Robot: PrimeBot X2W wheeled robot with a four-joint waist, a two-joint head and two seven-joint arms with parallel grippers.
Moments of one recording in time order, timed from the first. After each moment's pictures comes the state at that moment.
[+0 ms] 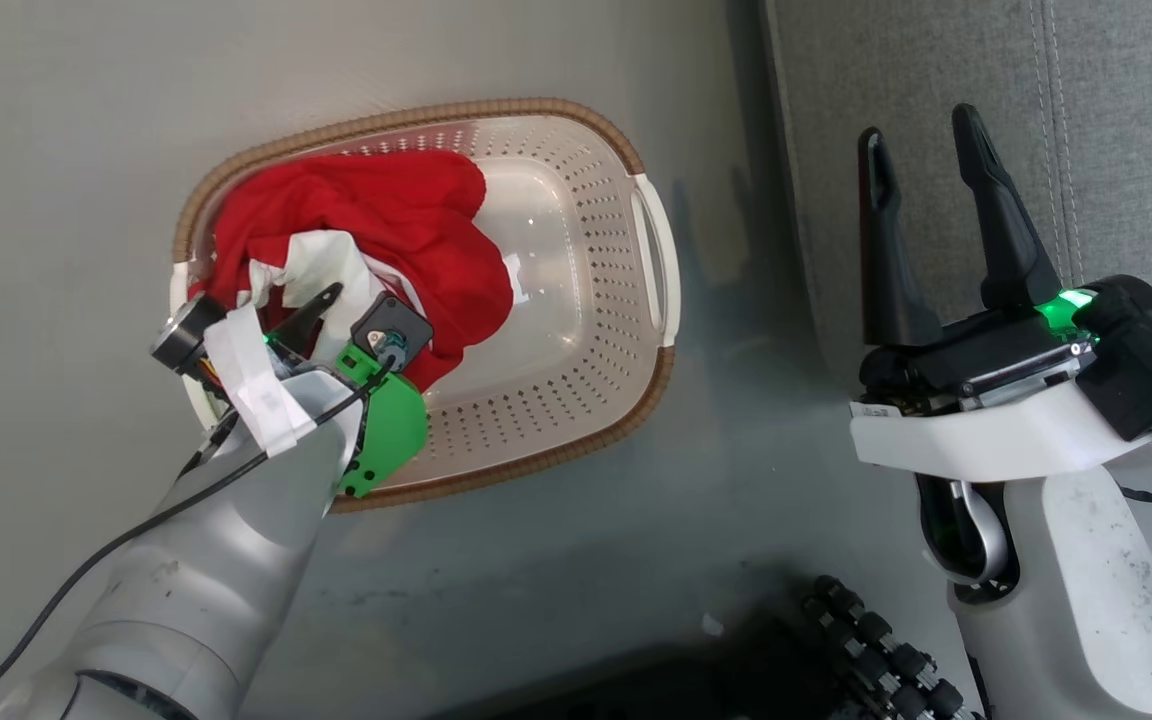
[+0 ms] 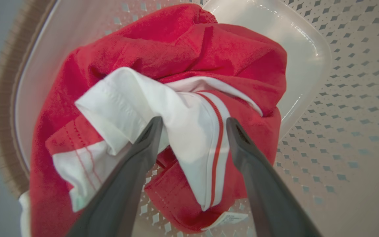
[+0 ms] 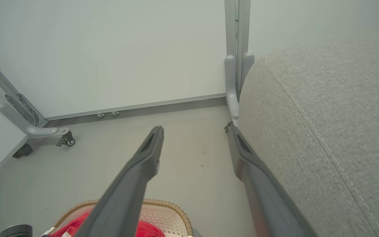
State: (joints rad) left arm -0.92 0.09 -0.79 1.24 -0.05 0.01 -0.11; right arm -0.34 -0.05 0.15 -0.13 0.24 0.13 -0.26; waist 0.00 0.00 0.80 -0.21
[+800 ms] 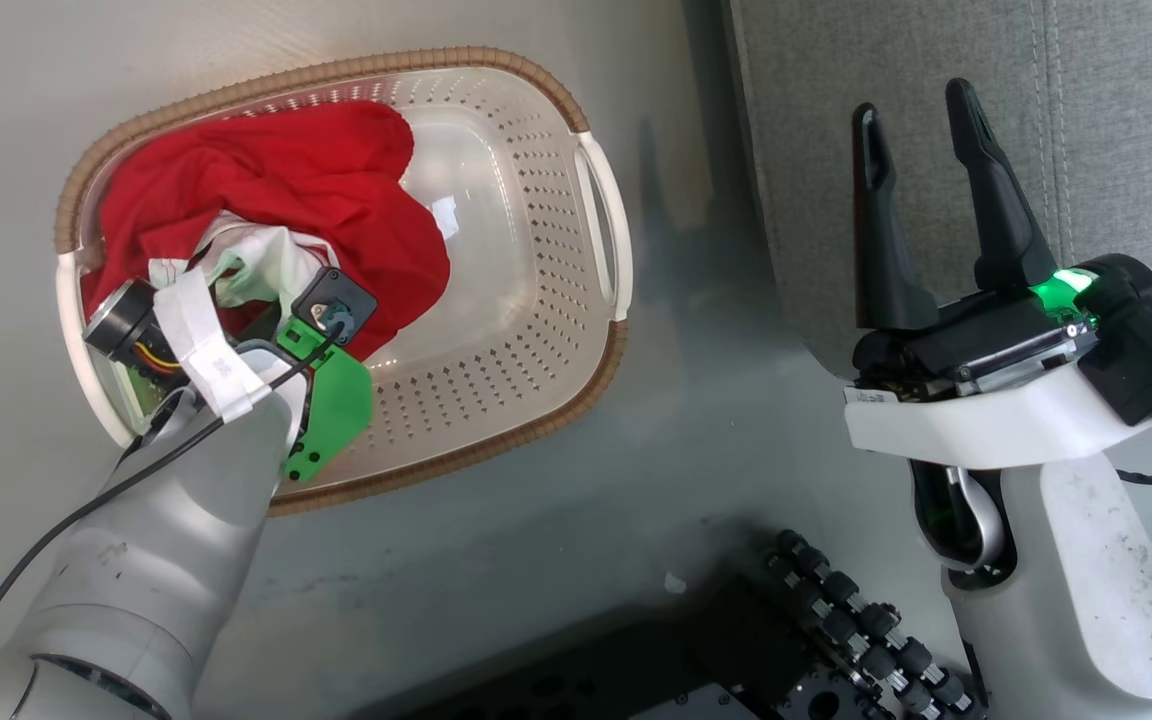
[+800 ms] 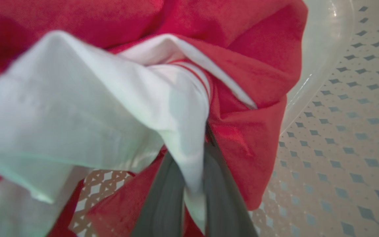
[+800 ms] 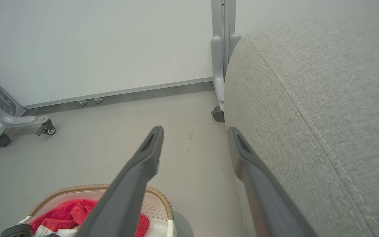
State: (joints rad) left arm -0.97 0.15 -0.82 1.28 -0.08 0.01 -0.02; right arm -0.37 -0.05 0.17 -0.13 0.27 0.13 -0.26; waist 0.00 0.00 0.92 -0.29
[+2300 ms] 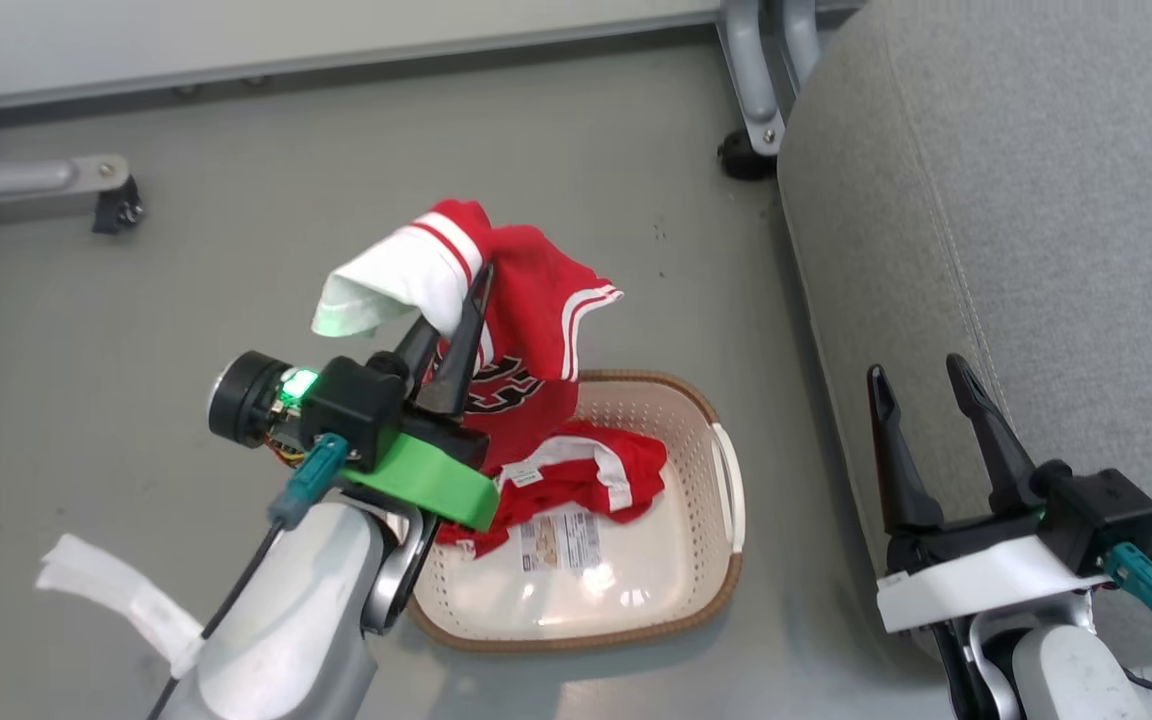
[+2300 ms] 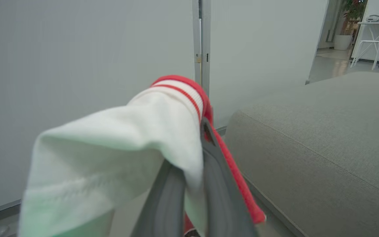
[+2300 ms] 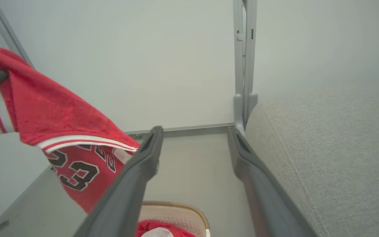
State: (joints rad) left arm -0.47 0.16 -0.52 0.27 -0.29 -0.01 -0.26; right arm -0.05 -0.05 0.07 -0.03 0.18 0.13 -0.21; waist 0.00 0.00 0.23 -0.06
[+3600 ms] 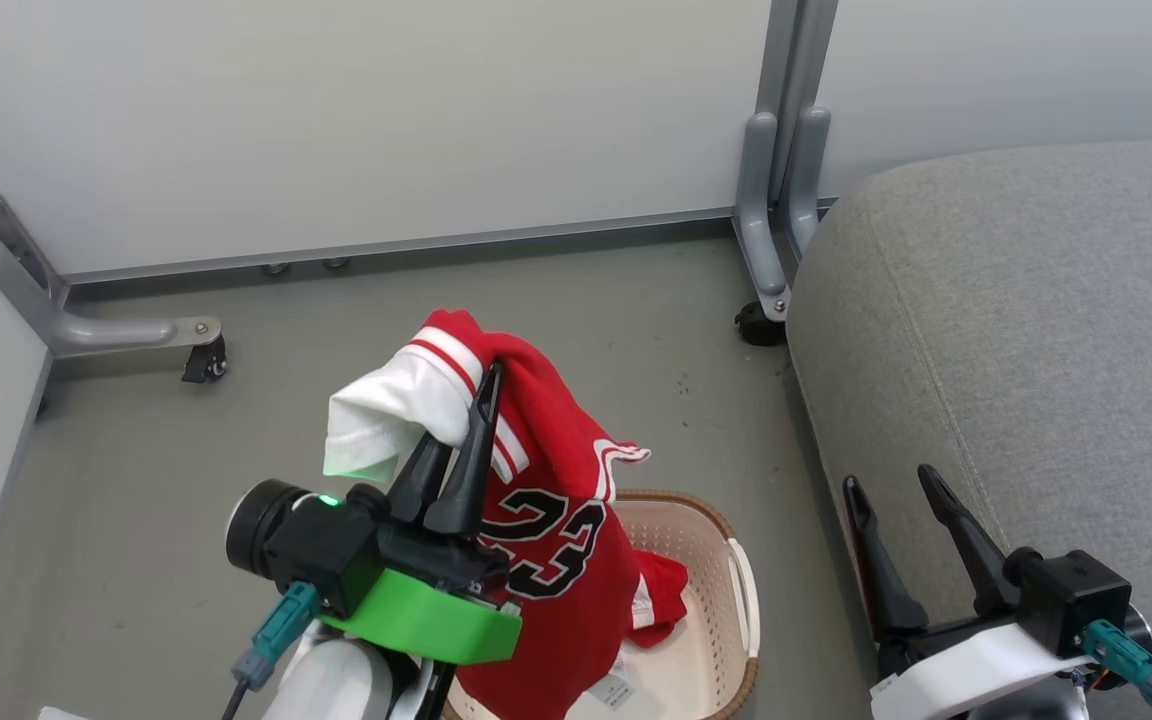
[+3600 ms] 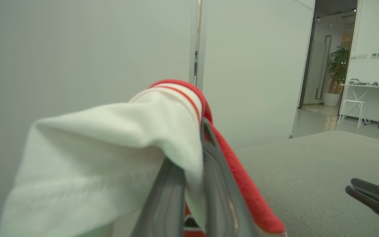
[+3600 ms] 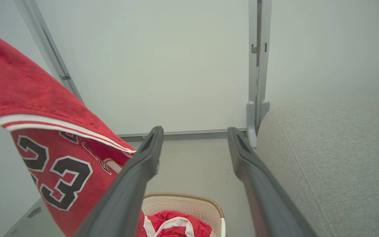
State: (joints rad) left arm -0.17 0.11 -0.45 -0.01 -0.32 -0.04 -0.26; right arm 0.14 -0.05 0.11 -0.14 0.18 0.13 -0.08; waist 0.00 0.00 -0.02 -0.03
